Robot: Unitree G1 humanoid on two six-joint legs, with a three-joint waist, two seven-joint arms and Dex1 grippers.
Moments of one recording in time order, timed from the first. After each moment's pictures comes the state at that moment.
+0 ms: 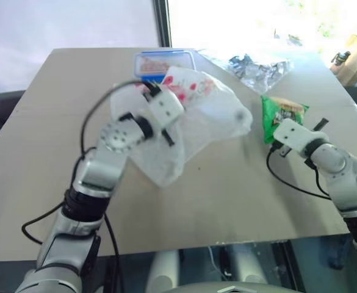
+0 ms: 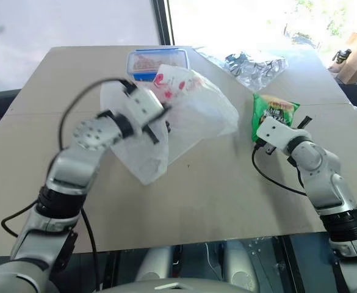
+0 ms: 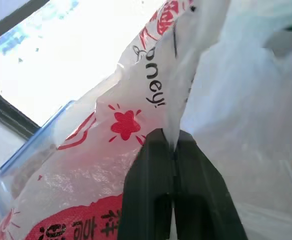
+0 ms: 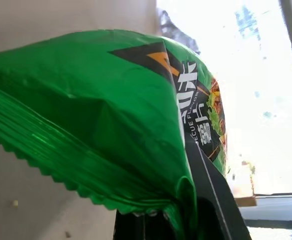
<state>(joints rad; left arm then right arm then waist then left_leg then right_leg) -0.70 0.53 -0.03 -0.24 -0.12 0.64 -0.63 -0.30 -0.73 0.02 -0.24 -0.30 0.32 0.46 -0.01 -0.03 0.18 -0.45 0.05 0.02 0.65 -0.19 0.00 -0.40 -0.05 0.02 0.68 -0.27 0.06</state>
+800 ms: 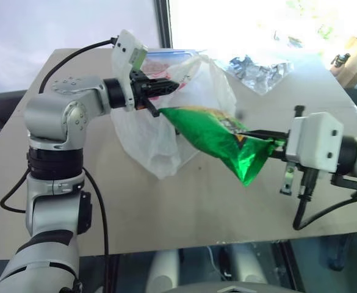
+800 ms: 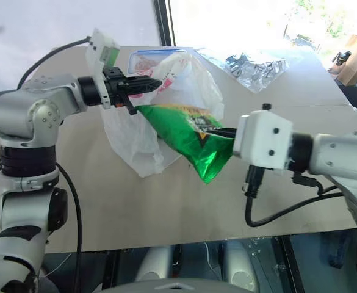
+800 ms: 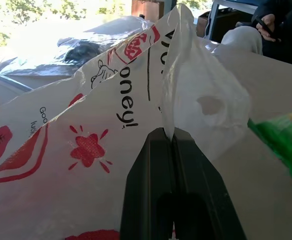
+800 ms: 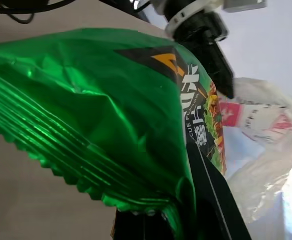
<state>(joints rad) -0.93 0.69 0.06 -0.04 -0.48 0.98 -0.90 -0.54 -0.86 0.00 -0.82 0.53 0.65 0.84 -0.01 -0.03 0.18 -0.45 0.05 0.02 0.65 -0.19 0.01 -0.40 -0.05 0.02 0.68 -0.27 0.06</state>
